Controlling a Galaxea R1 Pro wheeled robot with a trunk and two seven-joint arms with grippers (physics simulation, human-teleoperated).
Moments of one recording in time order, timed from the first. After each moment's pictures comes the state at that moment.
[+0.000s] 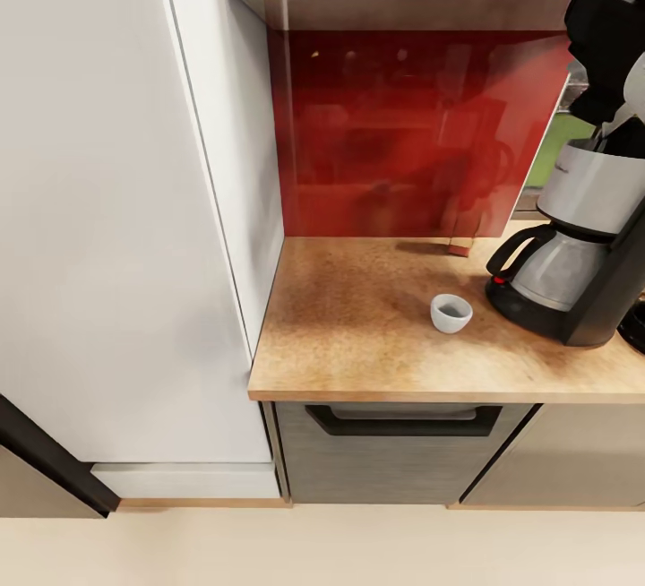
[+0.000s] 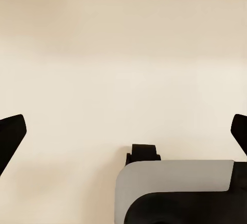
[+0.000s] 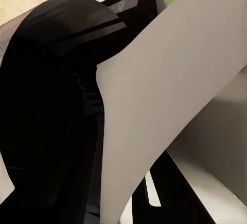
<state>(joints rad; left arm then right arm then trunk) 0.01 0.06 0.03 -0.49 0.02 -0.24 0.00 -2.21 -0.10 1.29 0.05 0.37 1.02 0.73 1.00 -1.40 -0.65</state>
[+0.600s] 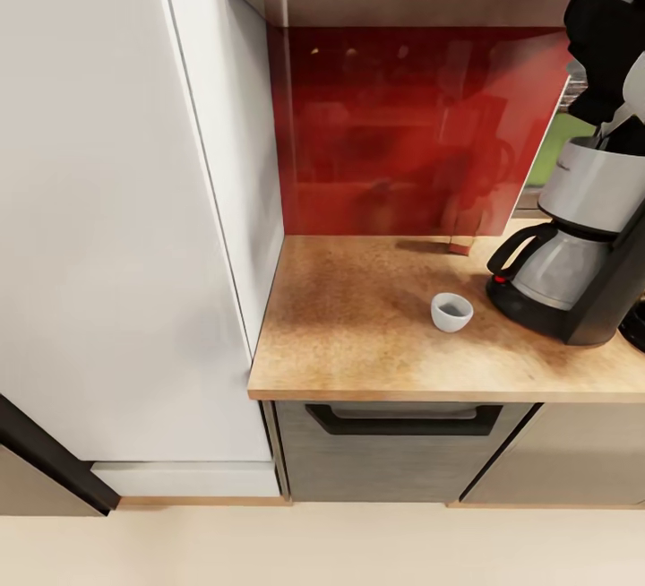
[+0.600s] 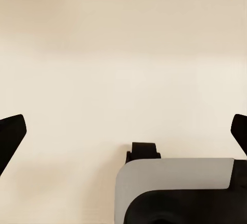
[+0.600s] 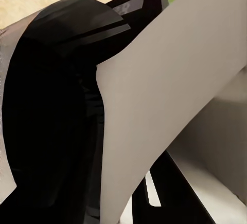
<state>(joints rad) 0.01 0.06 0.03 -0.49 0.02 -0.24 0.00 -2.21 -0.10 1.29 0.05 0.37 1.01 0.73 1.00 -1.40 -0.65</state>
